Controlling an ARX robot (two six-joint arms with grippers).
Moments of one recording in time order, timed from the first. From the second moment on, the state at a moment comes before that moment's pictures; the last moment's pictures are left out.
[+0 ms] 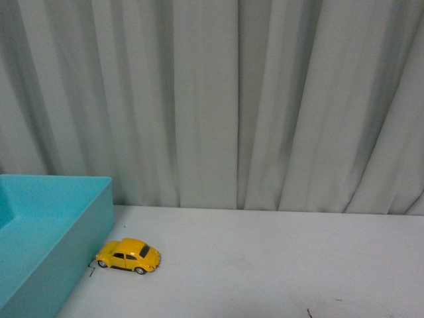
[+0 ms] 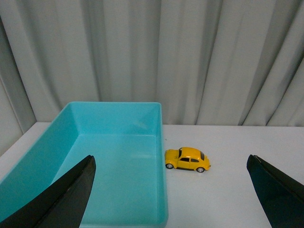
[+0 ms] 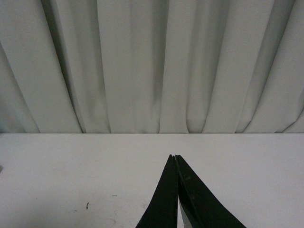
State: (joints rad) left arm 0.00 0.01 0.01 0.00 0.00 0.00; right arm 0.00 0.30 0.01 0.30 0.00 -0.02
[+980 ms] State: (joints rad) left arm 0.00 0.01 0.01 0.00 0.00 0.00; right arm 0.00 0.00 0.01 0.00 0.00 -0.01
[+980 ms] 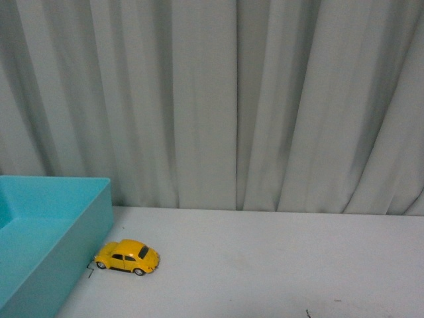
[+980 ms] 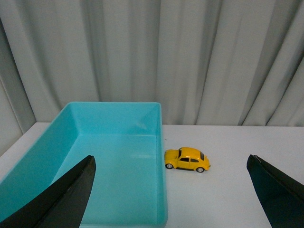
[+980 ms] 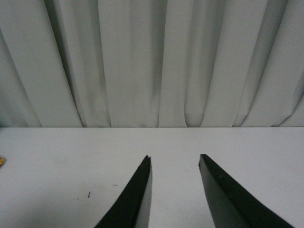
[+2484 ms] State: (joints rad) left arm -0.21 1.91 1.41 -0.19 0.00 0.59; right arm 0.00 0.00 0.01 0.00 0.00 -0.01
